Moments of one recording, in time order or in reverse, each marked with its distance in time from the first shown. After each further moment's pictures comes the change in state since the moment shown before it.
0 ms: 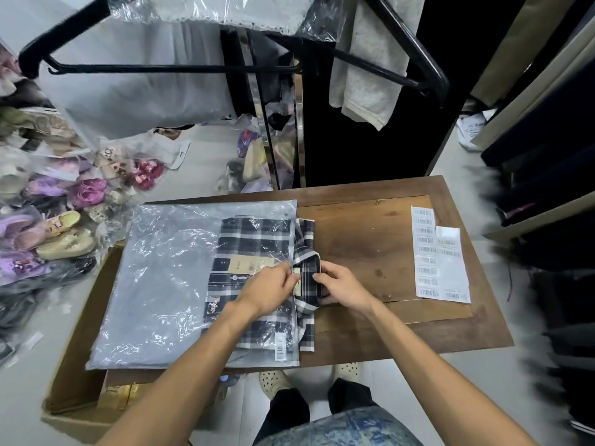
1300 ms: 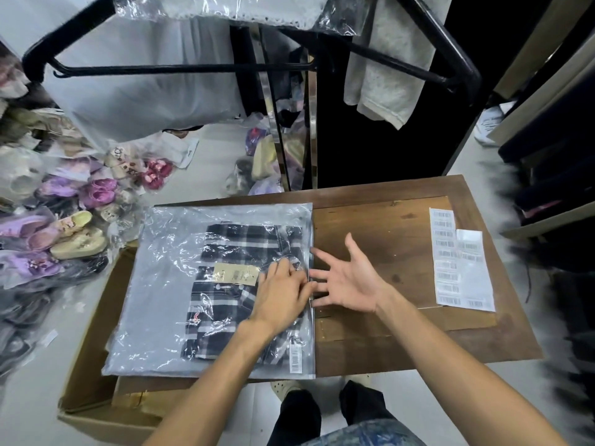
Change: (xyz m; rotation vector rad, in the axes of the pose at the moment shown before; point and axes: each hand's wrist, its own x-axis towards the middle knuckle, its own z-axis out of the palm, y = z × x) left_hand -0.008 0.001 0.009 0.238 0.223 0.038; right_hand 0.033 -0.016 -0.006 0.786 -0.510 0.303
